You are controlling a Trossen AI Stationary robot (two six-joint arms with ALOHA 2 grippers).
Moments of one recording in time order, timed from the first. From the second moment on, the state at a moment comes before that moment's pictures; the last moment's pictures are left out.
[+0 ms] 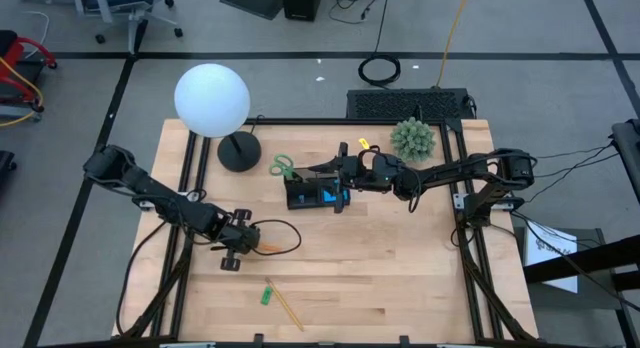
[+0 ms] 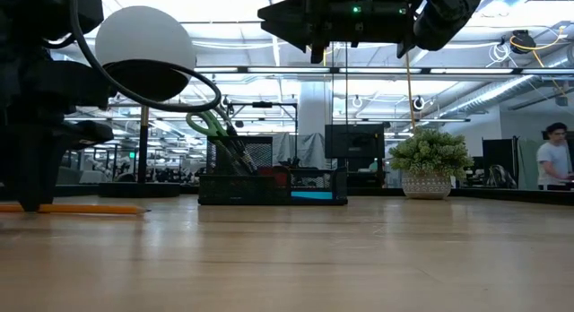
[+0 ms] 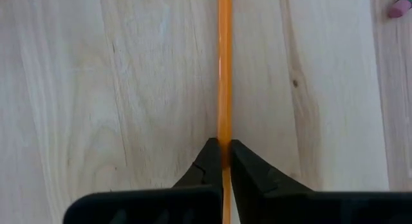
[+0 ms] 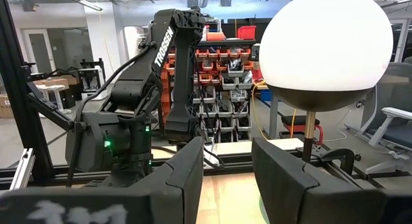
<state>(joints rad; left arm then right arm) -0.43 1.33 0.52 -0.47 -0.02 -0.30 -0.09 1.64 0.86 0.89 -0.03 0.05</state>
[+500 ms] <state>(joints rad) -0.39 1.33 0.52 -0.56 0.05 -0.33 -0.09 1.64 0.86 0.89 -0.03 0.05</state>
